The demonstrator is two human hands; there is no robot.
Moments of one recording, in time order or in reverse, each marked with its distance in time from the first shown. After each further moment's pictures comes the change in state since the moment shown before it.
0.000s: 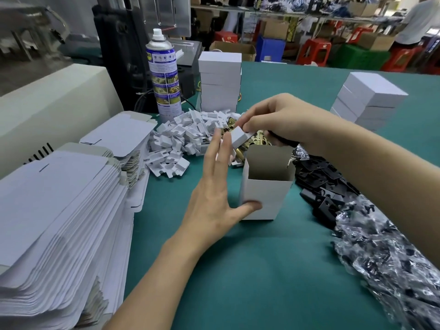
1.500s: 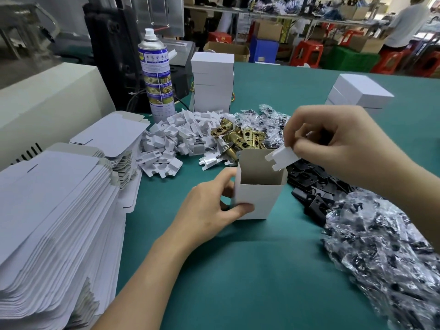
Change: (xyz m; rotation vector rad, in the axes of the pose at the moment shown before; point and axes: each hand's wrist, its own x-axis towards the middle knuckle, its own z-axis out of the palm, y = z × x) left_hand -0.002 -0.005 0.000 -0.083 -0.260 -0.209; right_hand -0.095 0.012 -0.022 -0.337 0.221 -0.379
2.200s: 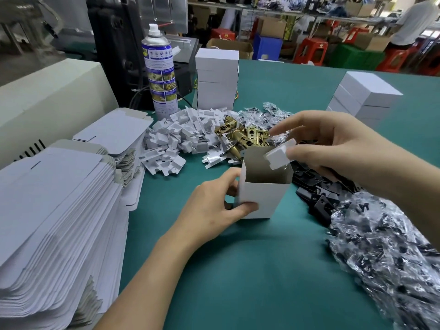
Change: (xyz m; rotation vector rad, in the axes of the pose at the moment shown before) left_hand -0.001 0.000 -0.002 -0.034 -0.016 -0.023; right_hand 0.002 0.001 0.004 0.429 -0.177 0.230
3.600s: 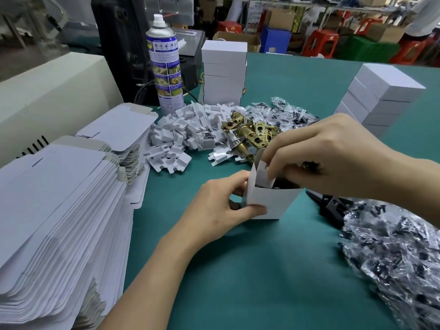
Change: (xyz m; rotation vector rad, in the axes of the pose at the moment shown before) left_hand 0.002 -0.001 -0.004 -0.130 -0.065 0.036; right_hand 0.022 0.008 0.010 -0.868 -0.148 -0.671
